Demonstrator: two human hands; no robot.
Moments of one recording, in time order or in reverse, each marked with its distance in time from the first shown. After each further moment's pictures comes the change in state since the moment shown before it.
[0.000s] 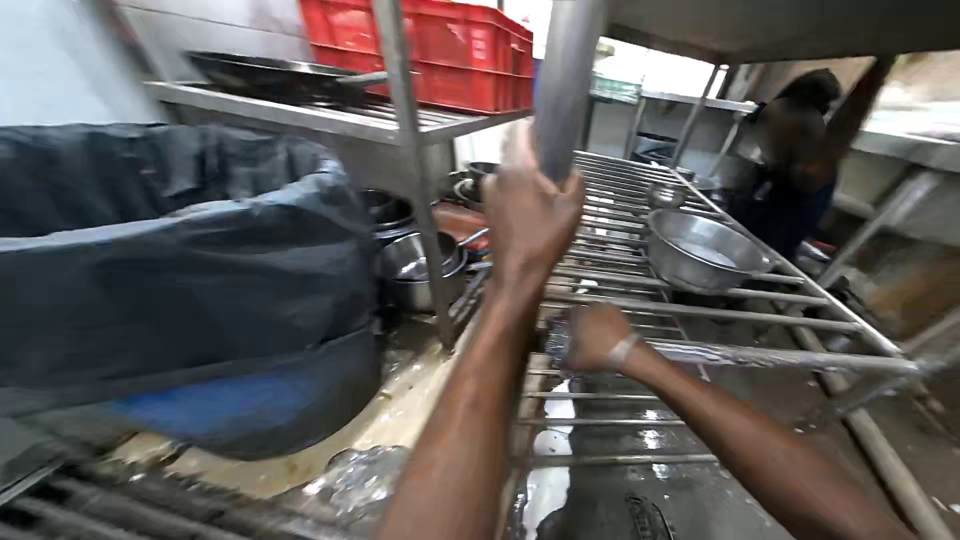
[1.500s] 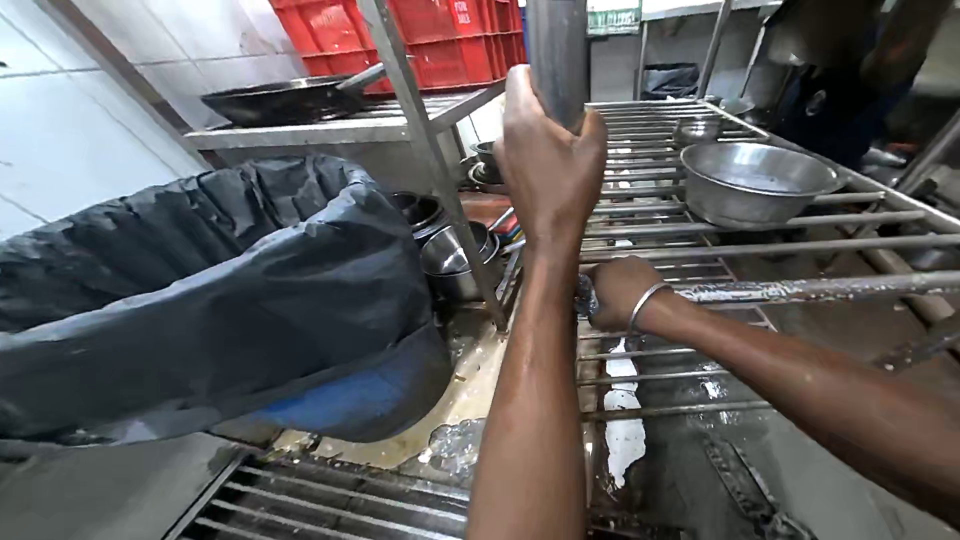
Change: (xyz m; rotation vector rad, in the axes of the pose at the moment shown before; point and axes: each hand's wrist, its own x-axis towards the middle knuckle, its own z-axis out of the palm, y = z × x) left_hand 0.017 -0.024 -0.003 -0.016 0.102 0.091; right_hand 0.028 -0.053 -0.001 0.001 0.051 0.038
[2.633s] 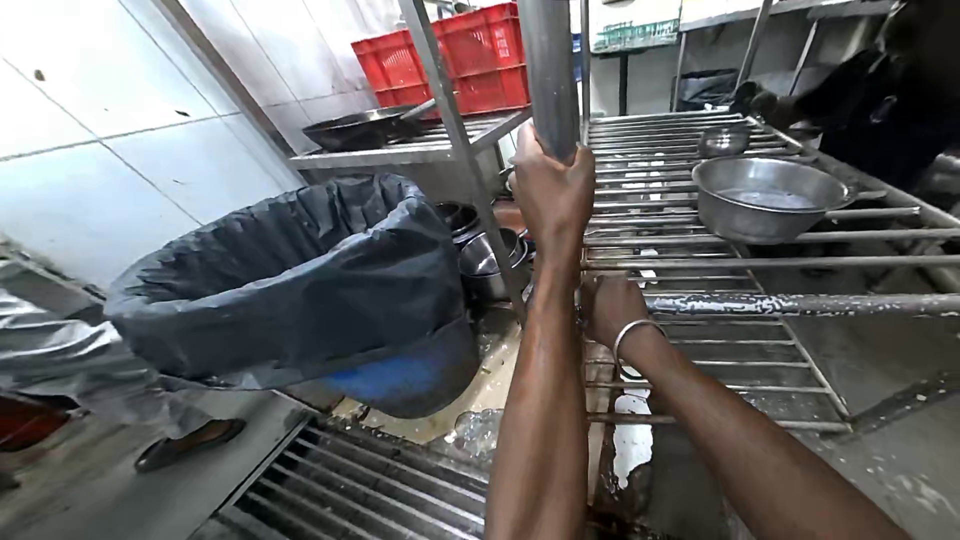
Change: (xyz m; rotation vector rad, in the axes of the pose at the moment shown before) left_hand -0.008 0.022 0.001 0.039 0.018 -0.180; right_hand -0.028 -0.013 0.014 0.161 0.096 0.027
